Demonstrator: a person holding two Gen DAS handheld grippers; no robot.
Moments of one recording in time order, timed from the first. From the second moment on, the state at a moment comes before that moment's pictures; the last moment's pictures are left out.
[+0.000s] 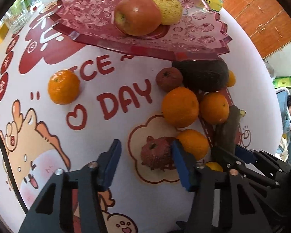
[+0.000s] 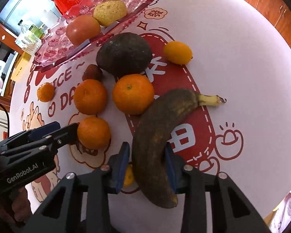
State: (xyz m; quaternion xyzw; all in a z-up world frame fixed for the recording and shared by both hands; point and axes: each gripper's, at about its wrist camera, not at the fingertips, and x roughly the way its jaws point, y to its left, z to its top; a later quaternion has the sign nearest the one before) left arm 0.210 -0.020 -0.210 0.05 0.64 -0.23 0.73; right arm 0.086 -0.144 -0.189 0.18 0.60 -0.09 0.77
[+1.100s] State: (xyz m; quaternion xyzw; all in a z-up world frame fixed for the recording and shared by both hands) left arm 0.168 0.046 -0.147 0.01 0.59 -0.22 0.78; right arm 0.035 -0.153 -0.122 0.21 0.51 -0.09 0.83
